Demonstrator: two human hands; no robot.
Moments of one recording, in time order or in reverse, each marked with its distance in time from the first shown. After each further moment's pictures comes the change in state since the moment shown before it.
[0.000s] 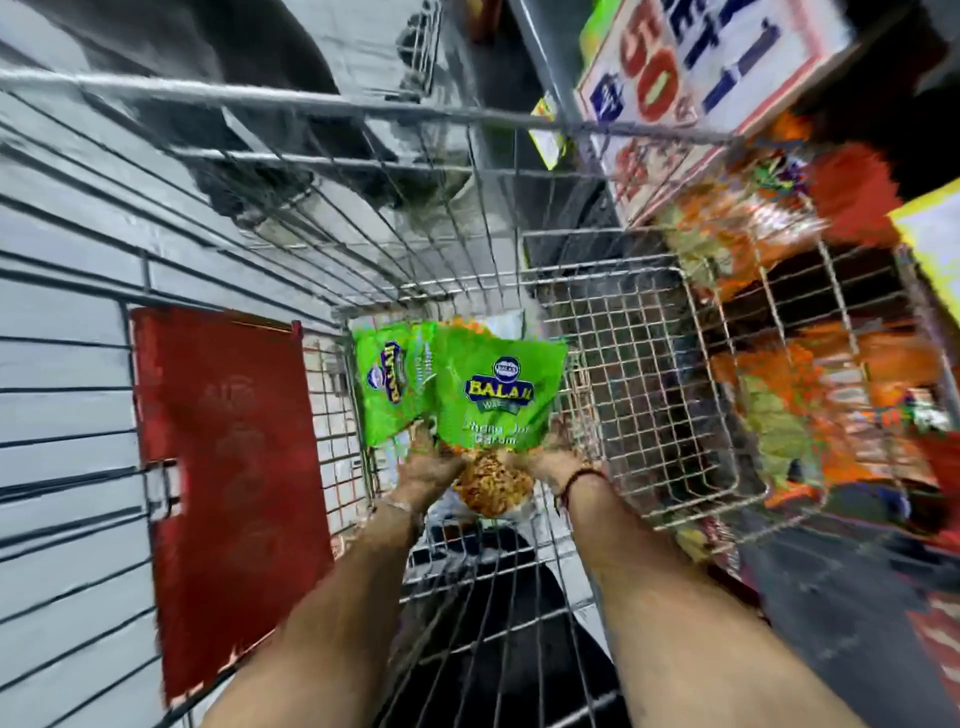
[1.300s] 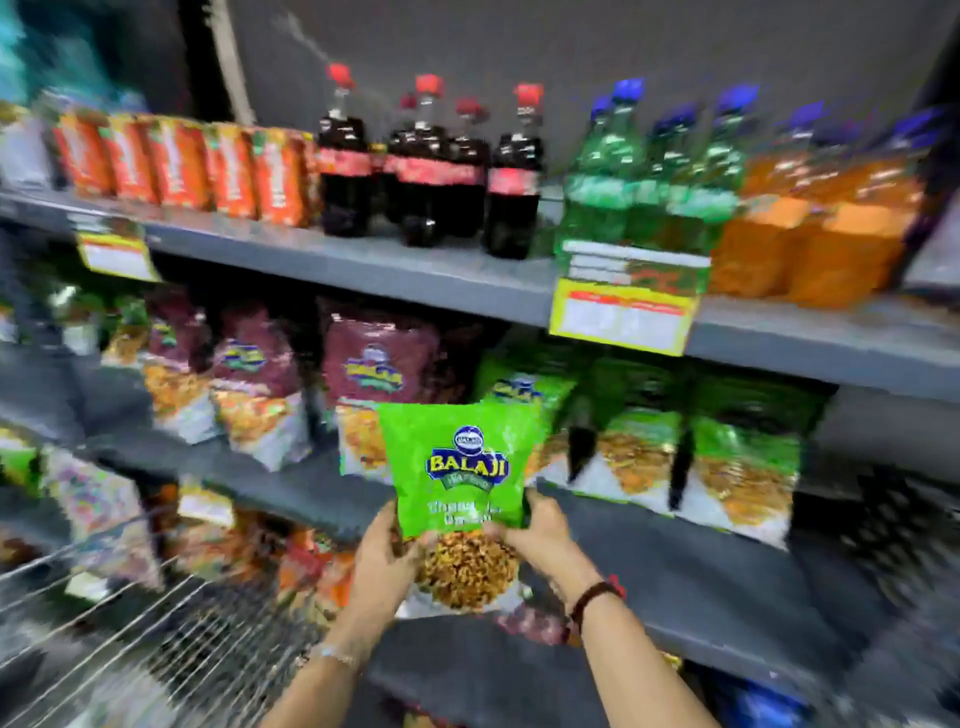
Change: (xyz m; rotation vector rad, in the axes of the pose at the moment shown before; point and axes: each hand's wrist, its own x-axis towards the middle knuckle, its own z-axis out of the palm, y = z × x) left_hand -0.471 0.140 0.243 0.153 -0.526 1.176; right_hand -0.487 0.331 -0.239 0.606 1.033 -0.622
